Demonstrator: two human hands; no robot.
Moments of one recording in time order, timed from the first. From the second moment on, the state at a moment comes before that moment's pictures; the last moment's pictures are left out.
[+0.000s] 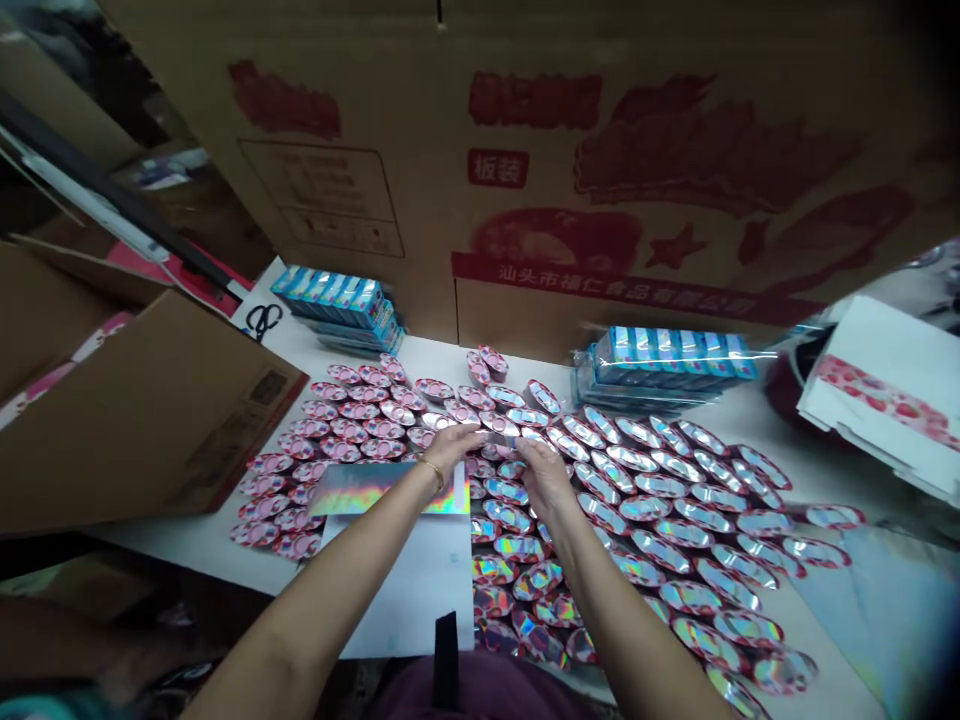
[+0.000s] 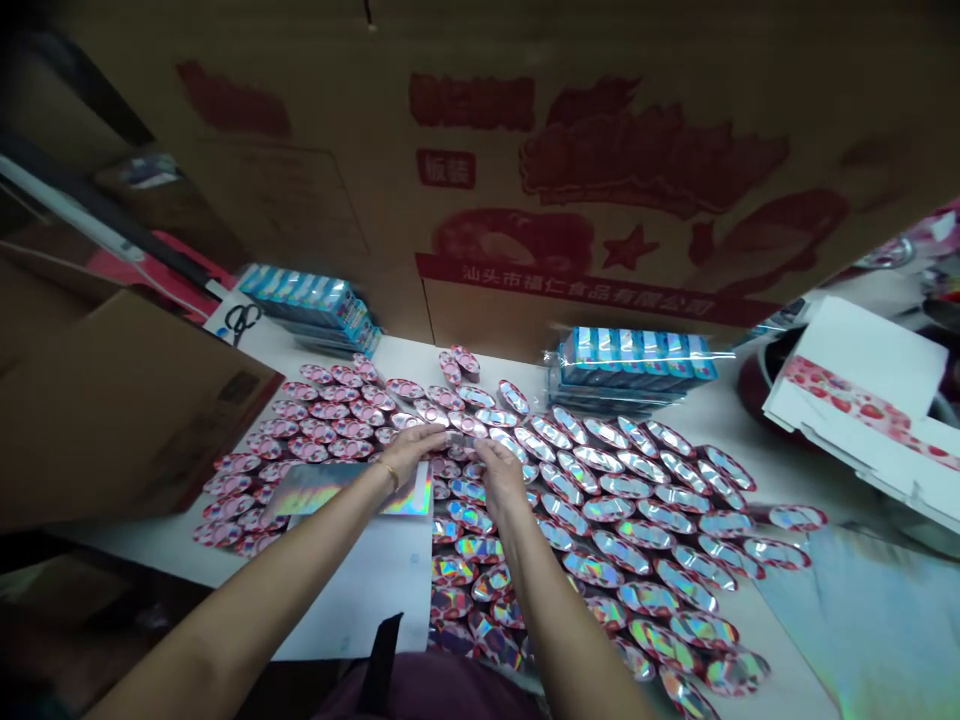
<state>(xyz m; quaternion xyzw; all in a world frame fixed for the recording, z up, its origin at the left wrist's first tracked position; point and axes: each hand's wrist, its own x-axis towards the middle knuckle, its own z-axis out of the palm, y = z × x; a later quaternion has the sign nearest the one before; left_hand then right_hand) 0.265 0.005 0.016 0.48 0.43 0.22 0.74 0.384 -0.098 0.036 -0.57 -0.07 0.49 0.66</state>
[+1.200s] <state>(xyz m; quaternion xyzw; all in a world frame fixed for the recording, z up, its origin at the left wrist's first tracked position) 0.167 0.079 0.050 0.87 0.40 -0.05 0.27 0.372 -0.055 0.017 -0.69 -0.60 0.14 0.38</state>
